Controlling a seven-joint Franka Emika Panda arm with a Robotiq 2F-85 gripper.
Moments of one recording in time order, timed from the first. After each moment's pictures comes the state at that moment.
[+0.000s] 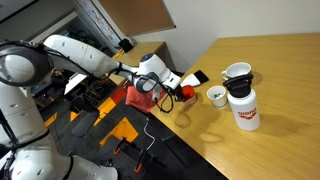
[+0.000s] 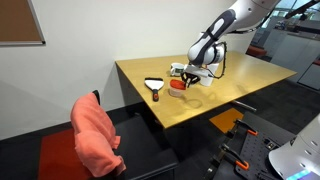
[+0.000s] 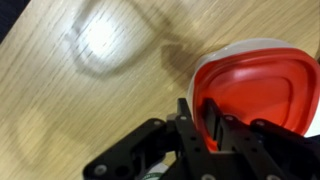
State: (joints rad) arm -0.13 0.53 -0.19 -2.16 0.21 2.81 0.61
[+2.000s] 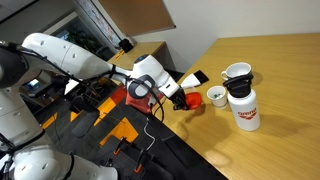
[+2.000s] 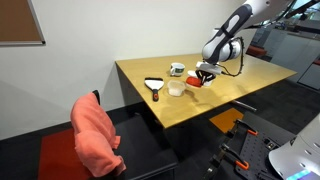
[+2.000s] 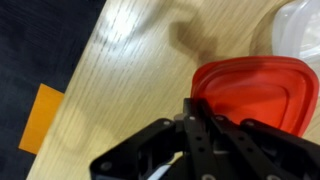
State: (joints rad) arm 0.00 0.42 -0.44 -2.31 0.13 2.79 0.78
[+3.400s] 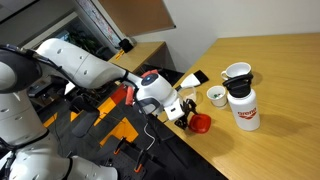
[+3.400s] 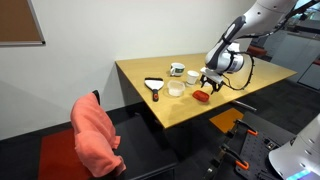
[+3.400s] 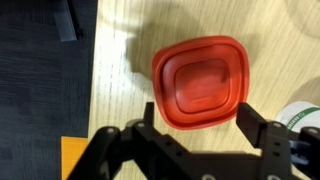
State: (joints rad) arm -0.25 0.50 -0.25 -2.35 0.44 2.97 0.77
